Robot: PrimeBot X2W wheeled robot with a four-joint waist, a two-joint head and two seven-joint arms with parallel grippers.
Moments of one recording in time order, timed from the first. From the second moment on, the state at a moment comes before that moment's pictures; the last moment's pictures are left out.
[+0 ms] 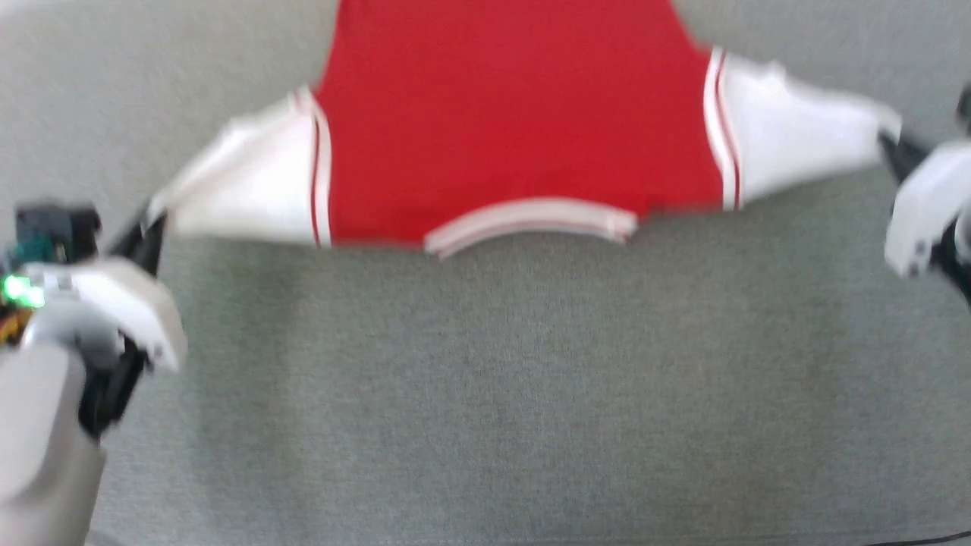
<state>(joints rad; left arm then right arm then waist) -0.52 0.56 -0.26 0.45 -0.50 -0.04 0.04 -0.81 -0.52 0.39 0.74 0.51 0.13 0.14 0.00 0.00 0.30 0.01</state>
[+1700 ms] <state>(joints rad) 0.09 0.37 -0.41 -0.34 -0.73 0.13 0.35 -0.55 -0.59 -0.01 0.11 0.47 0.13 0.80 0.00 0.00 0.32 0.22</state>
